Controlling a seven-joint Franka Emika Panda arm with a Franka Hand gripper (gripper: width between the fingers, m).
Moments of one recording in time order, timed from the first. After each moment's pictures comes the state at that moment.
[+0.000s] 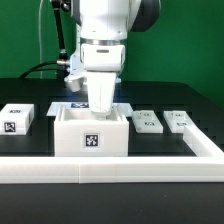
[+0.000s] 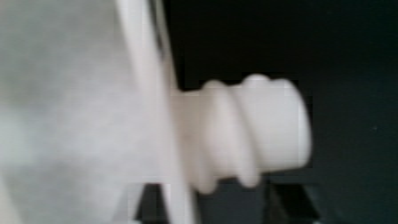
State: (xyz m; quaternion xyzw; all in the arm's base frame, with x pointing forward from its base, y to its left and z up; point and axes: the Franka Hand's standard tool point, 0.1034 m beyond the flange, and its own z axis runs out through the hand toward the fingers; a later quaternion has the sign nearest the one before) arm 0.438 -0.007 0.015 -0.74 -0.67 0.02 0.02
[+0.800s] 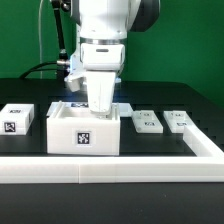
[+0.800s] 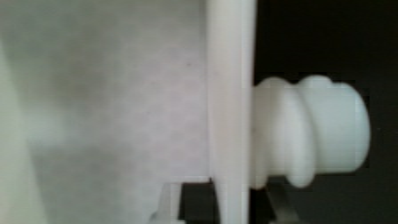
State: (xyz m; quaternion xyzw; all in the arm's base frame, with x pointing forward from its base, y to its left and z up) arm 0.440 -0.007 0.016 -0.74 -0.67 0.01 0.02
